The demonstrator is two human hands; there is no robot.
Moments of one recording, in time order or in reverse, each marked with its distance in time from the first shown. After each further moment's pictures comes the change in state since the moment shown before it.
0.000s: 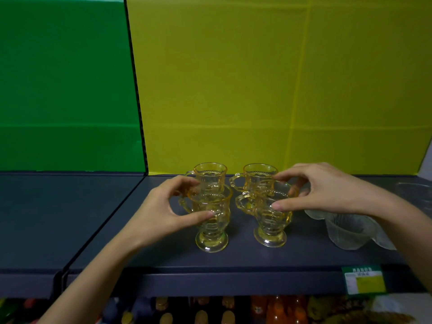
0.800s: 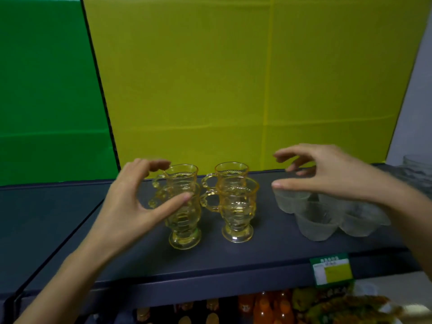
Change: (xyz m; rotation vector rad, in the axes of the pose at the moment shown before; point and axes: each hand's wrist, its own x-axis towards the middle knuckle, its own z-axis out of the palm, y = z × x) left_hand 0.007 0.039 0.005 0.181 0.183 0.155; right_hand -0.026 0.035 -0.023 0.159 0.185 0.039
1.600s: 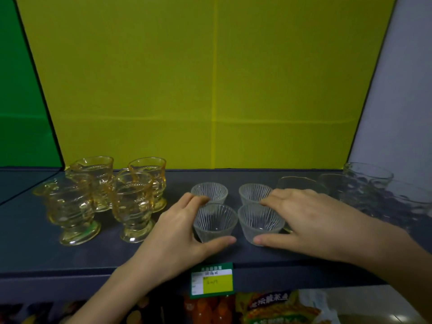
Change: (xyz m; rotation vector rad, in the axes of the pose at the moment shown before) left_hand 0.002 0.122 0.189 0.111 -0.258 -0.042; right_hand -0.068 0.116 -0.047 -0.591 -0.330 -0.111
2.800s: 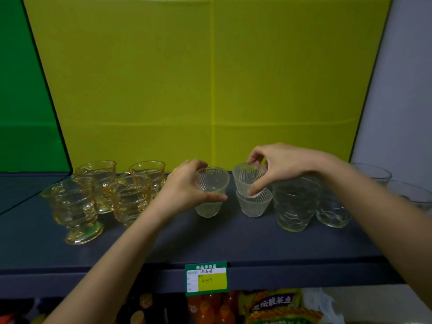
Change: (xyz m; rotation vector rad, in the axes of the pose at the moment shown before) left_hand 0.075 -0.005 -0.001 -0.027 0.015 -0.206; right_hand 0.085 0.053 -0.023 0.314 -0.003 0.042
